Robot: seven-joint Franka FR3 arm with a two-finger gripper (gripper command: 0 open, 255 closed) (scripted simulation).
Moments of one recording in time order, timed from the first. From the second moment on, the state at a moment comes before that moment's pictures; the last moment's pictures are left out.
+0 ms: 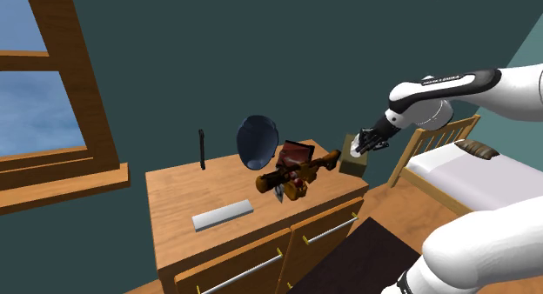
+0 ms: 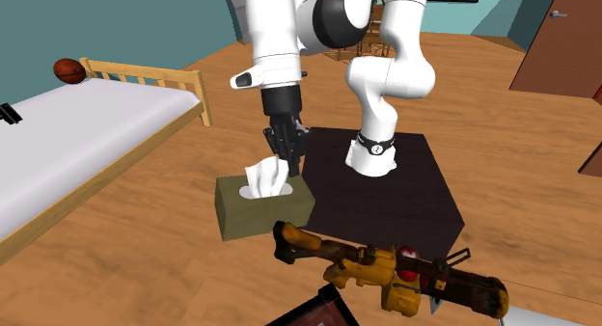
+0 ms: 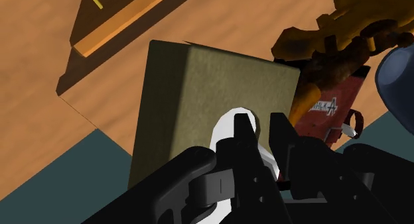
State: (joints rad) arm -0.26 -0.44 -0.41 -2.57 0.26 2.34 -0.10
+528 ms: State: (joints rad) arm -0.23 -0.39 -0.37 -2.47 0.28 2.31 -0.04
